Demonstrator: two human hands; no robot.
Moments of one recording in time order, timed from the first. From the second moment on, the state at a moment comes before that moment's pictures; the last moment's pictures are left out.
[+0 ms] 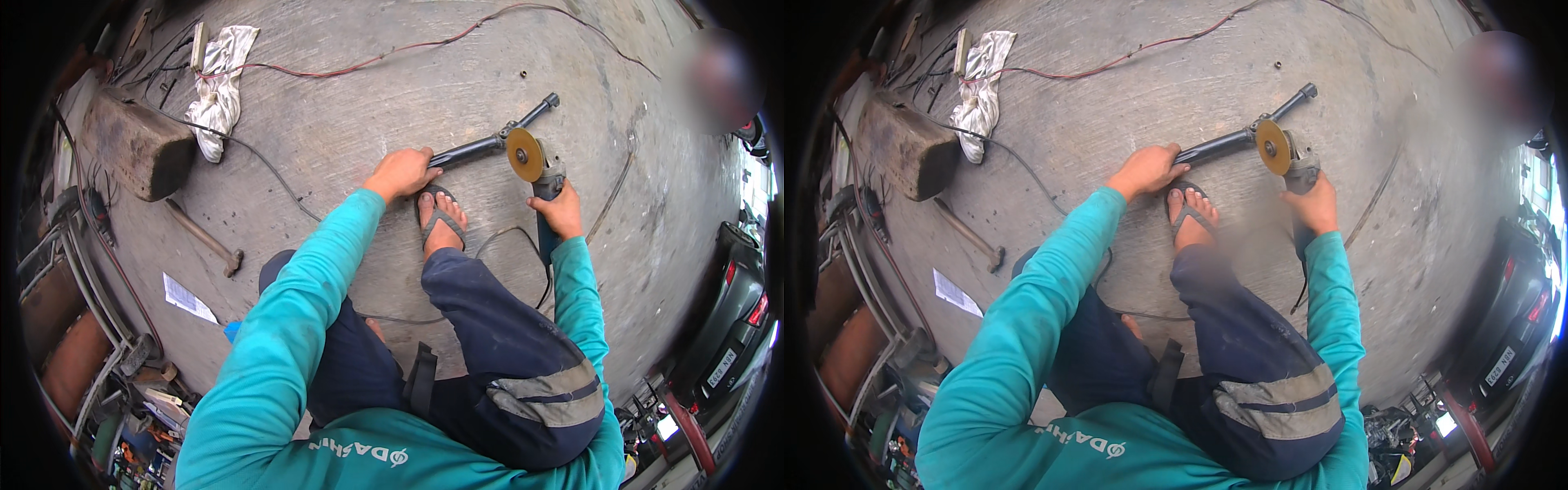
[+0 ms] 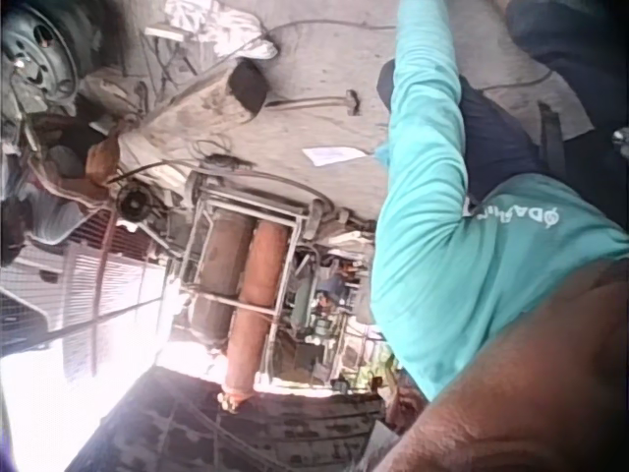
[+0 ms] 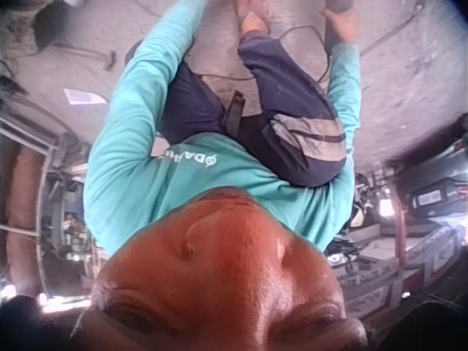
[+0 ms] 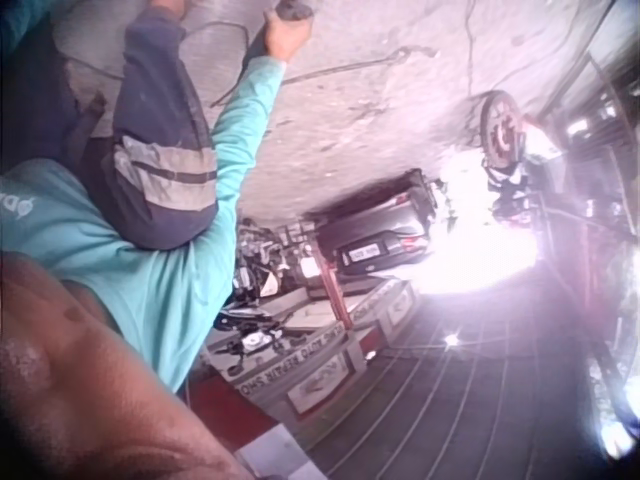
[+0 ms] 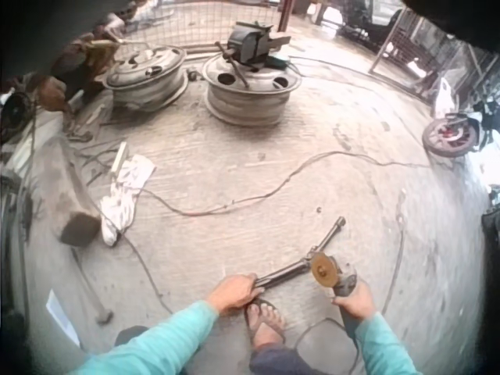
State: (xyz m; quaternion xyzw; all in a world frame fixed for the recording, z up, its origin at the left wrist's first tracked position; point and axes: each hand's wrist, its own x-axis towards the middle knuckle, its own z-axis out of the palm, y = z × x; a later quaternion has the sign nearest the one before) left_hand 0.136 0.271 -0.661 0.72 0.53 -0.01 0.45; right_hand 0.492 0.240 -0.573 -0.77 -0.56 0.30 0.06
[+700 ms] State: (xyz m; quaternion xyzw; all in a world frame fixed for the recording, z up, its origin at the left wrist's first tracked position) left_hand 0.131 0.273 -0.657 0.70 0.54 0.03 0.47; right_hand 0.490 0.244 -0.575 -0.77 -0.58 0.28 -0.01
